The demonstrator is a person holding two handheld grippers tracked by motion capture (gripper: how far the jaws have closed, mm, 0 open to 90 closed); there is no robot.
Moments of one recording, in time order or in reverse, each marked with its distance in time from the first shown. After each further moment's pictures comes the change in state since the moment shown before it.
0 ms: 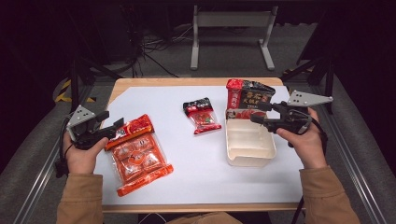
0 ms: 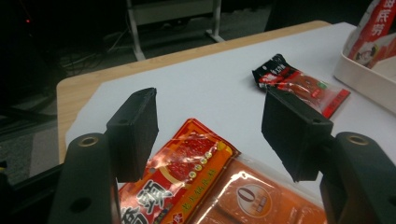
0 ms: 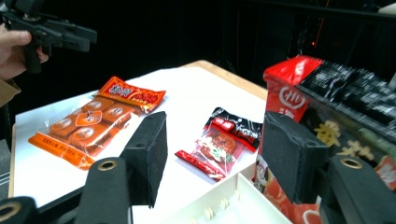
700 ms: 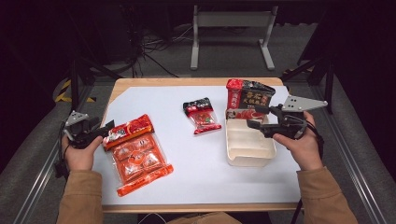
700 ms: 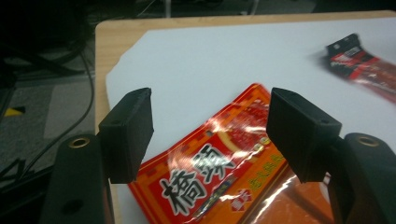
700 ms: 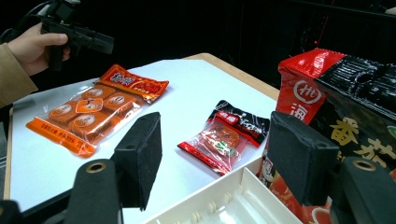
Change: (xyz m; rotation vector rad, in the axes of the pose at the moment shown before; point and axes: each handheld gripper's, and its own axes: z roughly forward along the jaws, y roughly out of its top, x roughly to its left) left arm 0.053 -0.048 0.031 0.100 0.124 -0.161; right arm 0.011 -0.004 0.003 0.017 -0.001 -0.044
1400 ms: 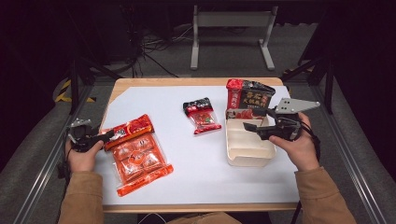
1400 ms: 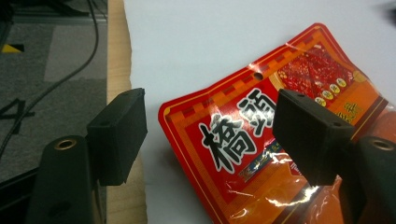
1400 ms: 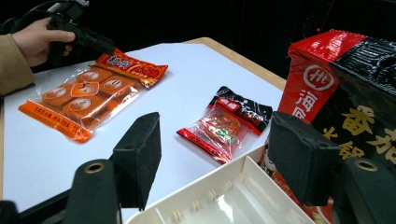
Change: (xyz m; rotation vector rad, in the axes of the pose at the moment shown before) left arm 0.024 -0.028 0.025 0.161 0.011 -0.094; right arm 0.004 -0.003 0.009 0.064 -0.004 -0.025
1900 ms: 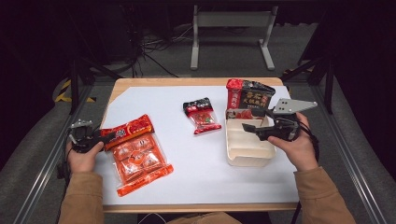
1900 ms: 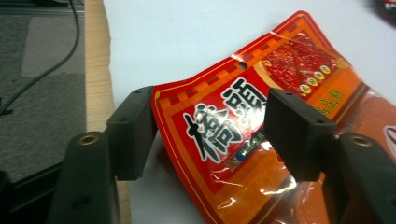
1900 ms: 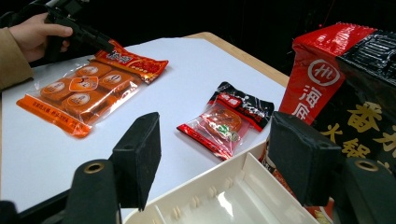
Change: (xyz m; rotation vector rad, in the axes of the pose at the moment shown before) left arm 0.000 -0.003 -0.001 0.020 -0.088 0.003; right arm 0.000 -0.001 0.004 0.020 0.003 -0.005
